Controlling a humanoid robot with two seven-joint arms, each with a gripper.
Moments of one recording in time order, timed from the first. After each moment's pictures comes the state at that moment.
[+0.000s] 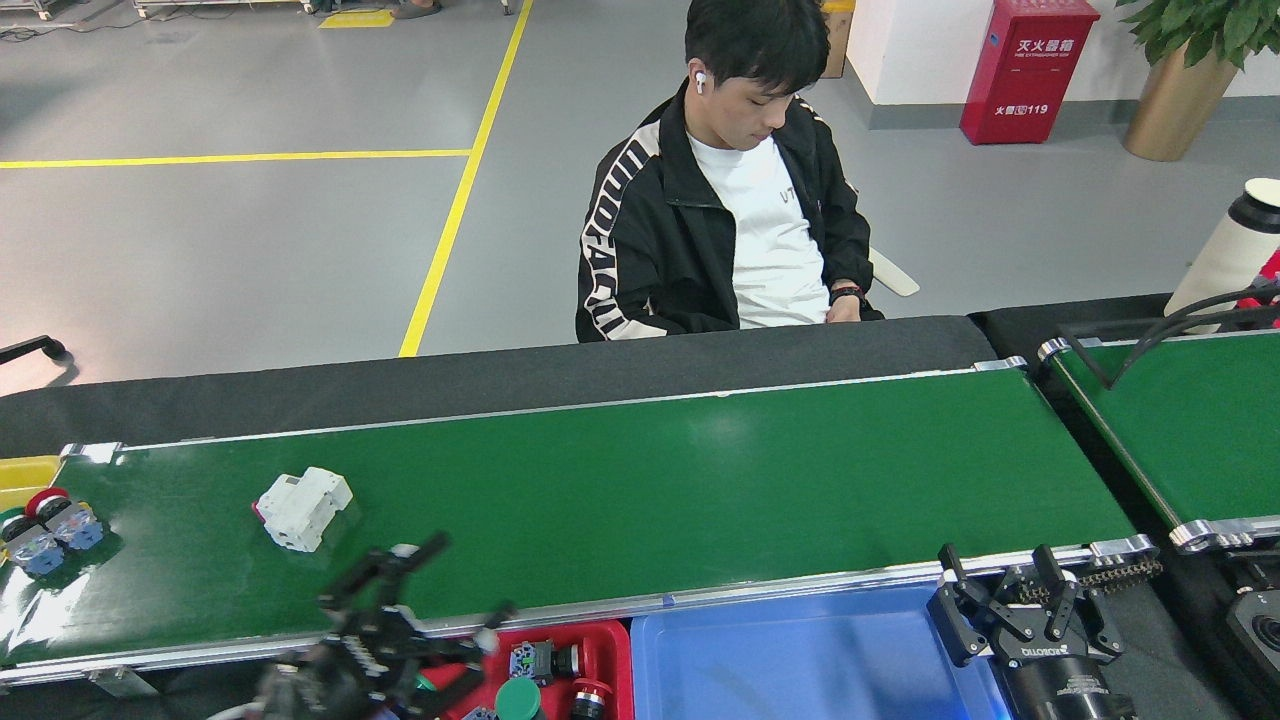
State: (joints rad) left arm 0.10 0.17 0.39 -1.63 -1.37 -0.78 -0.06; right arm 0.12 -0.10 -0.08 -1.59 1.21 -0.11 -0.06
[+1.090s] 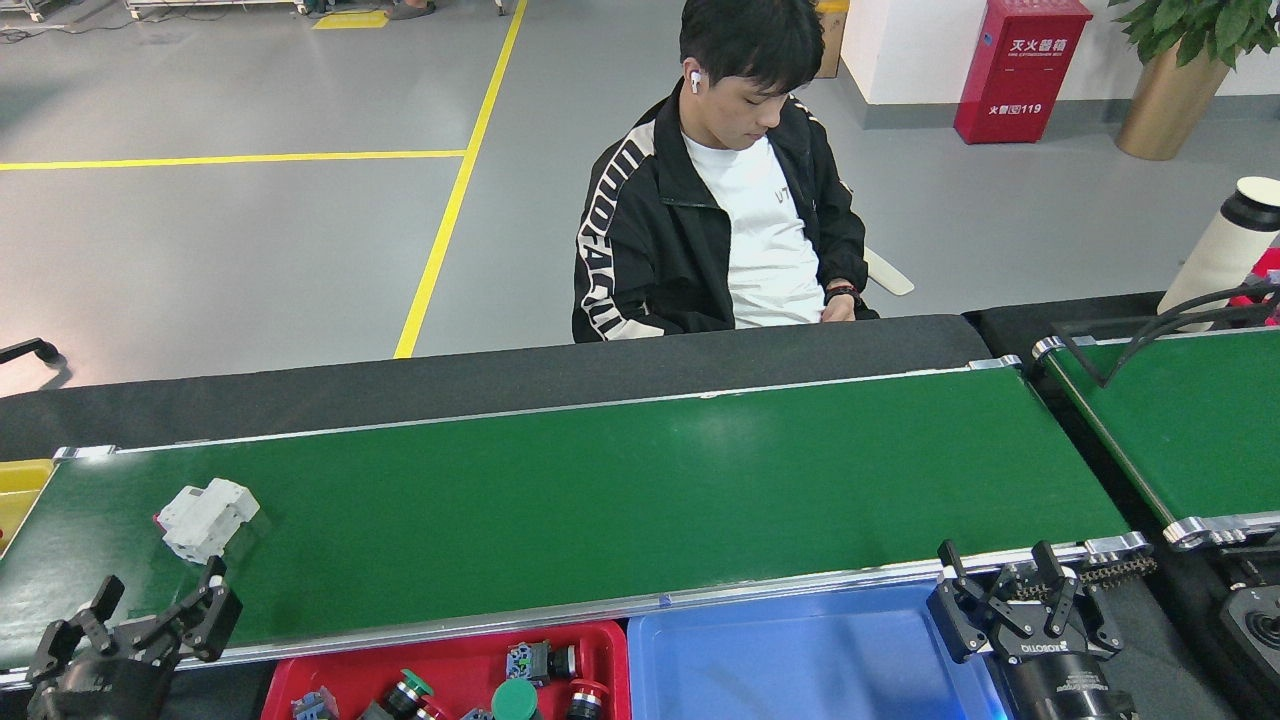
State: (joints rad) left arm -0.07 0.17 0.51 -1.30 -1.49 -0.33 -0.15; right arm 0.11 -0.10 -0.08 -1.58 1.21 -0.11 -0.06
